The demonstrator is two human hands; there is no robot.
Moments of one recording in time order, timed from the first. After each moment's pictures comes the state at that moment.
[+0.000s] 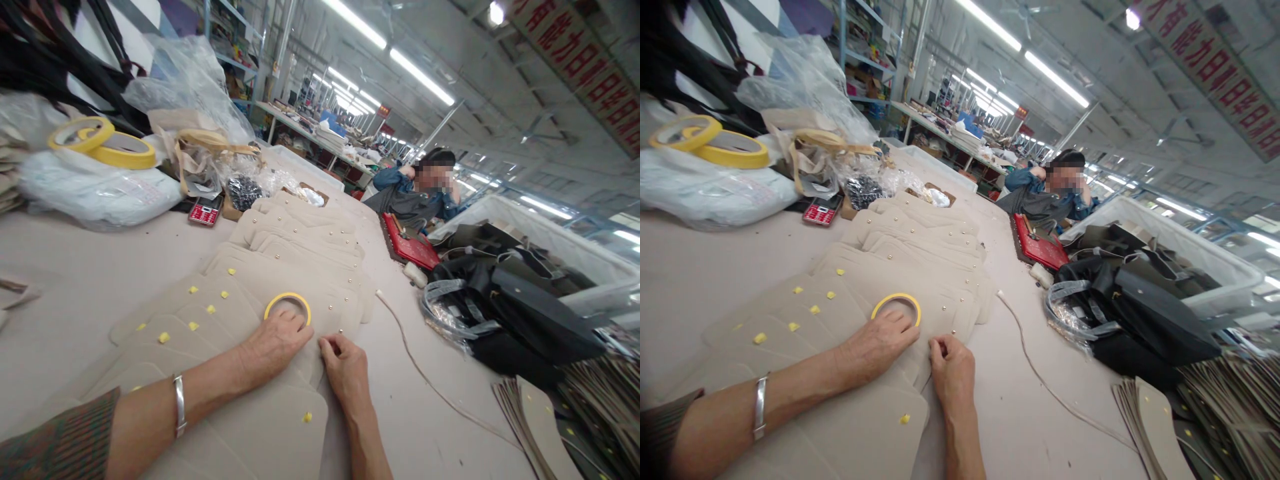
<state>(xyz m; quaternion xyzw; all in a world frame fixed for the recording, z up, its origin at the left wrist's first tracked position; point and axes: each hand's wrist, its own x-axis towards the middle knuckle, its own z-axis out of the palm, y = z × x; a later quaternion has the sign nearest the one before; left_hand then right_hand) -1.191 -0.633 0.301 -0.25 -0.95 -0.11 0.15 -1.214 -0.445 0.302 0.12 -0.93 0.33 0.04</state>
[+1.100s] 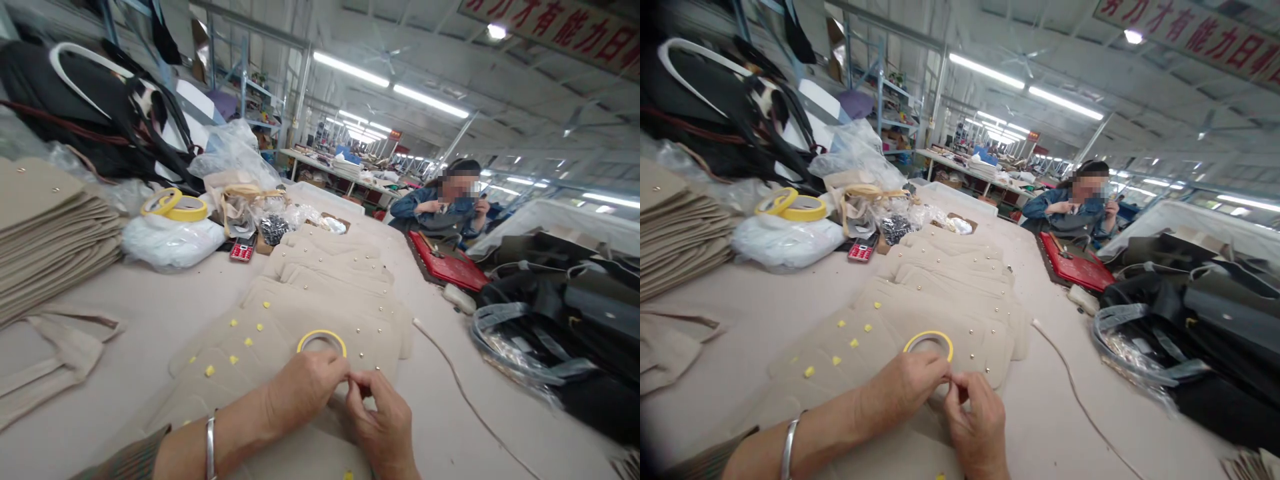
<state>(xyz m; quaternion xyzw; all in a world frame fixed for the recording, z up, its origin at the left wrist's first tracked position) -1.183 -0.638 0.317 -0.25 -0.93 -0.21 0.14 -1.202 -0.466 0.307 0.29 -0.84 0.38 0.24</state>
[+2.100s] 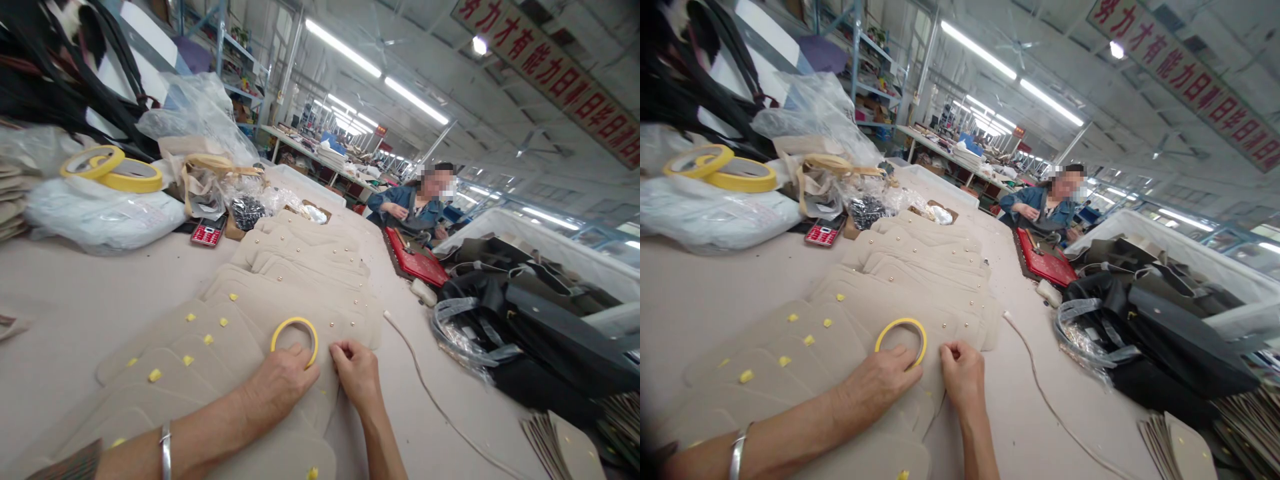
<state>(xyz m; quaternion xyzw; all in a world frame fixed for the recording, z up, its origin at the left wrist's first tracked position) -1.195 -0.626 0.293 -0.27 -0.95 -0.09 0.11 -1.260 -0.452 0.306 0.09 -0.93 0.37 0.02</state>
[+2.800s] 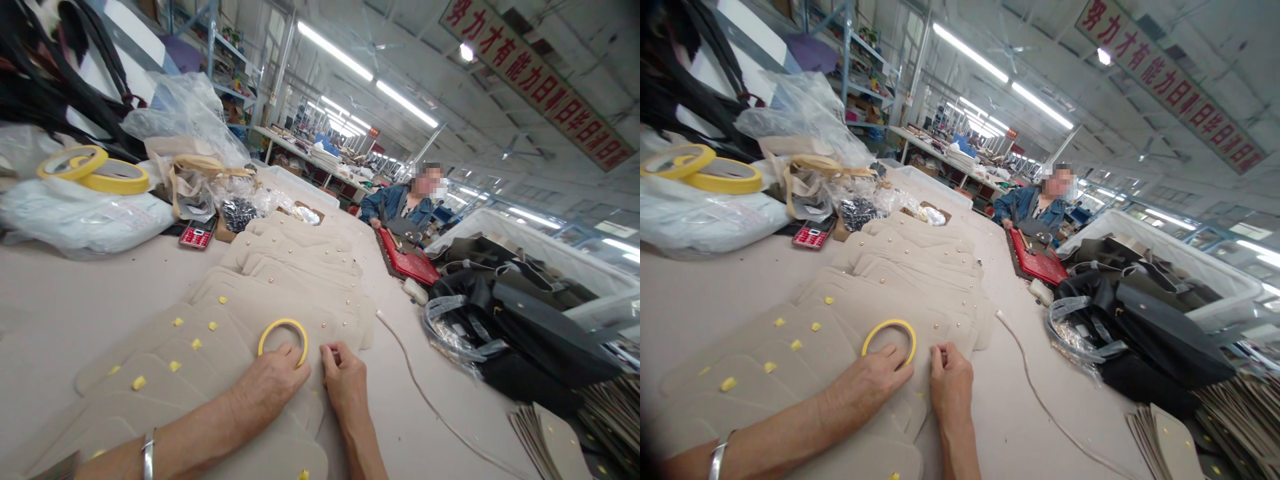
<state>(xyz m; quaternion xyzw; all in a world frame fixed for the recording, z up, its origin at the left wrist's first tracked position) -1.194 -0.626 0.300 -0.24 -0.96 -0.10 0.06 -1.248 -0.459 0.293 0.09 -0.91 0.39 0.07</state>
